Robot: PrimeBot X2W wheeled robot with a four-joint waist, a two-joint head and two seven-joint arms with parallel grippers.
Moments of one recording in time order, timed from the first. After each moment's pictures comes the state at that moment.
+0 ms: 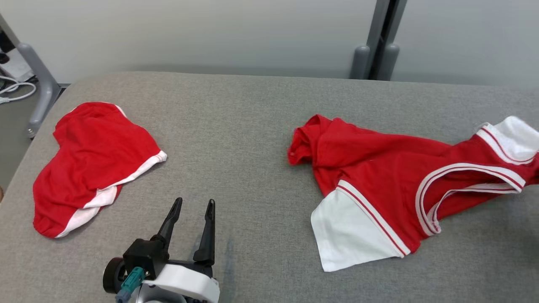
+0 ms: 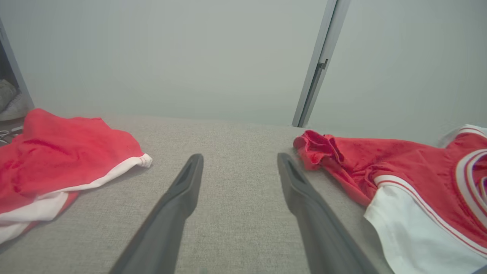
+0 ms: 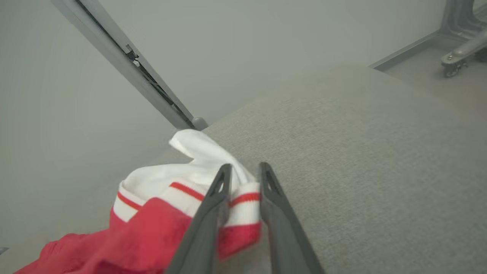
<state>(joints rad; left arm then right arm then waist) -0.06 0.05 -0.27 0.22 -0.31 0.07 -0.26 -0.53 -0.41 -0.07 0.84 0.79 0.13 0.03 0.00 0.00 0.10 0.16</state>
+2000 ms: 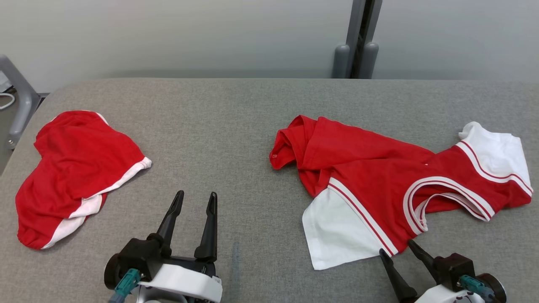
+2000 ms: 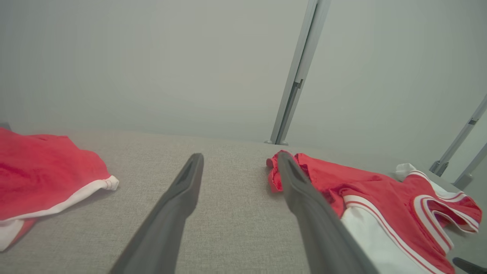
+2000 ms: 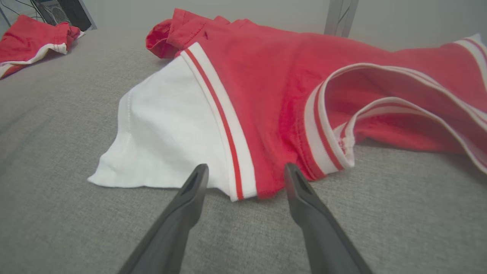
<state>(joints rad) -0.05 0.05 -0.27 0.14 -0.34 0.05 -0.26 -0.08 -0.20 0.33 0.45 0.26 0.13 -0.22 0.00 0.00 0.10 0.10</state>
